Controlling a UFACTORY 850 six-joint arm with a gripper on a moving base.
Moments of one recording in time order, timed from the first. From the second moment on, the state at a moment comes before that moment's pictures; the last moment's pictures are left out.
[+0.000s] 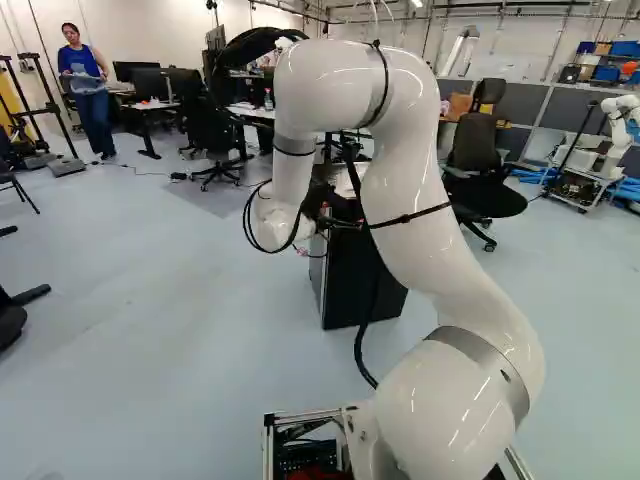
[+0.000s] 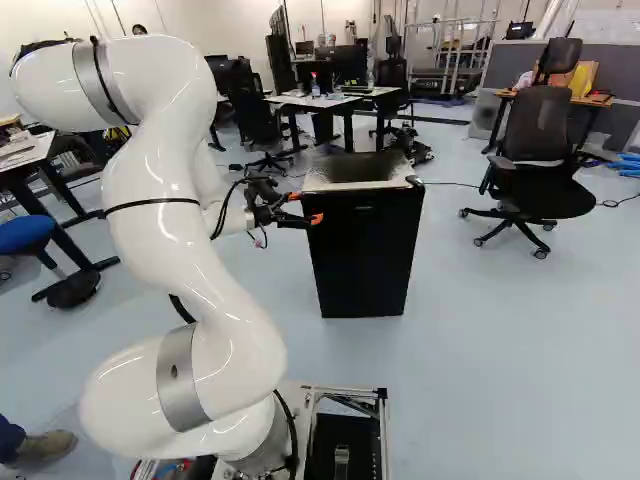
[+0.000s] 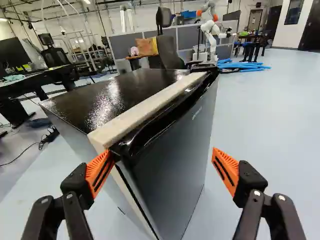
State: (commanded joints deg) arm 25.7 -38.5 -51.1 78.5 74.3 -6.1
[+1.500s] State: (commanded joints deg) arm 30.1 -33.7 -42.3 83.1 74.3 -6.1
